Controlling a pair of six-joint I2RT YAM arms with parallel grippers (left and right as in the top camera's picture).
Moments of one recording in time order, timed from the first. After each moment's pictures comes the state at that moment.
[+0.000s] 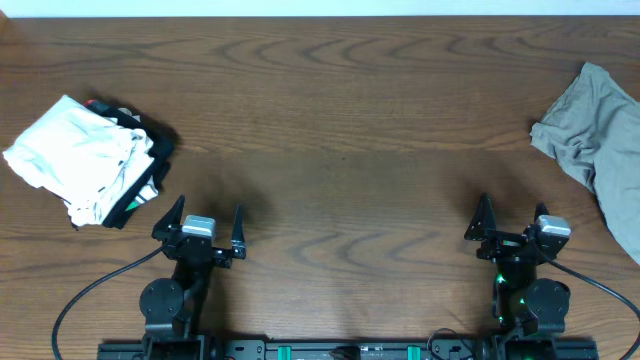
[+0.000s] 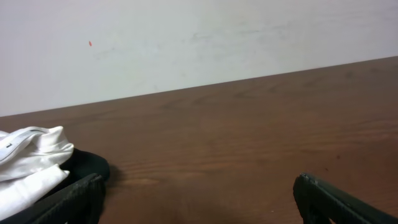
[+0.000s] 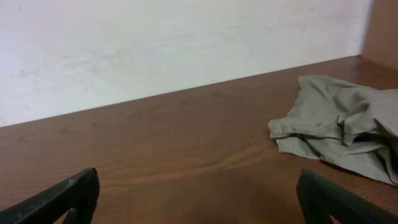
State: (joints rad) left arm 0.01 0.01 0.01 -0.09 0.17 0.10; right arm 0.01 0.01 0.01 -0.06 0.11 0.22
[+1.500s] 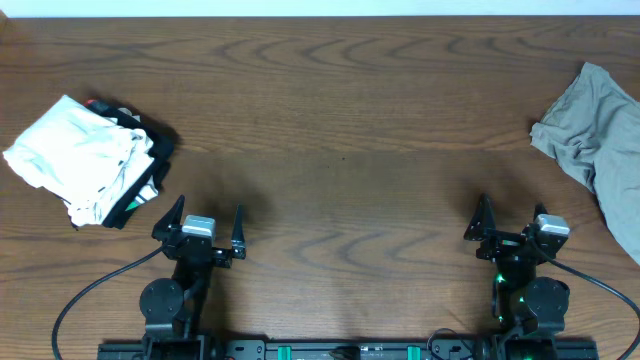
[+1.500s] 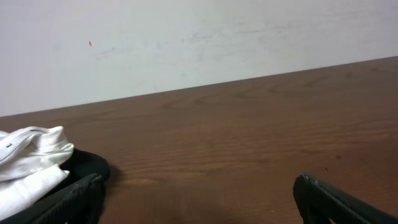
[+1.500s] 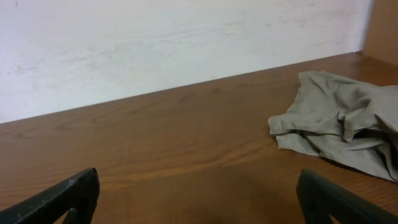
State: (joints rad) left arm 0.01 0.01 0.02 -0.09 0.17 0.10; right arm 0.01 0.03 0.01 -0.06 0.11 0.22
